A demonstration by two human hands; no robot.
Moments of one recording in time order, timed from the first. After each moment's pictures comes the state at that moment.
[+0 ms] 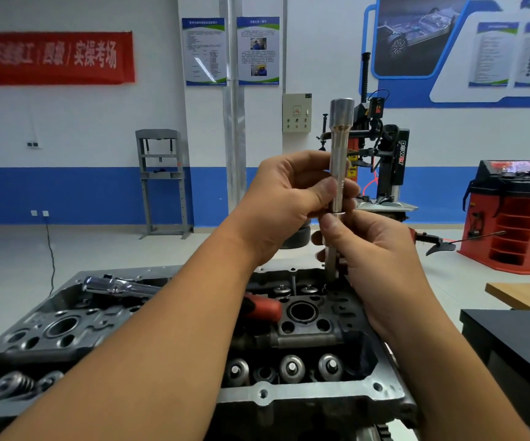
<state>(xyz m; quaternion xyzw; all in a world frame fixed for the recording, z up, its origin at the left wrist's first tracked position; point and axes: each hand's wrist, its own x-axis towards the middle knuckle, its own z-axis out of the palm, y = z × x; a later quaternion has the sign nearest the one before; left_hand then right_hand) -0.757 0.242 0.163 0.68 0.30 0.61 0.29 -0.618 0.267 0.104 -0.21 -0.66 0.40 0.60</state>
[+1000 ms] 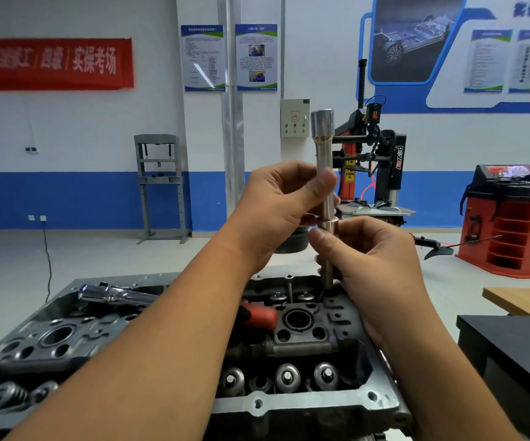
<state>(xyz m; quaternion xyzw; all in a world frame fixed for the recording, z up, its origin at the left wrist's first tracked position) -0.758 0.246 0.163 0.66 0.33 0.62 0.25 -0.618 0.271 0.101 -0.22 -0.63 0.39 0.63</state>
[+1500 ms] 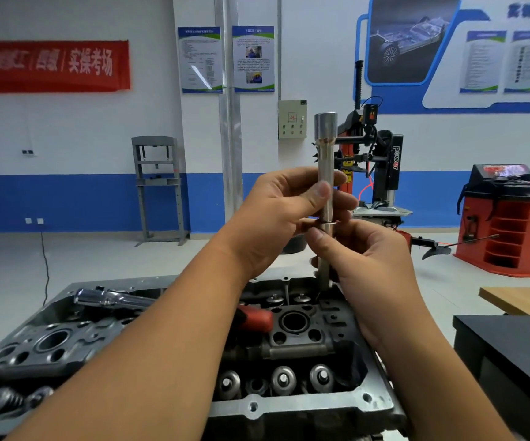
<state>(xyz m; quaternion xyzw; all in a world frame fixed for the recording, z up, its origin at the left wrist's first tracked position) -0.759 0.247 0.160 0.68 0.32 0.59 0.31 -0.620 0.271 0.101 -0.21 -0.64 0.39 0.63</state>
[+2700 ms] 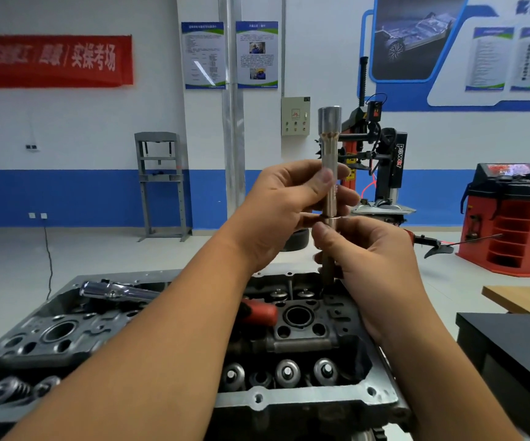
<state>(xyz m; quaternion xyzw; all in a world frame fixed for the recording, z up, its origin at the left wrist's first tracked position) -0.756 0.244 0.163 0.67 0.32 0.60 0.30 -0.619 0.269 0.103 -0.23 -0.64 0.39 0.62</state>
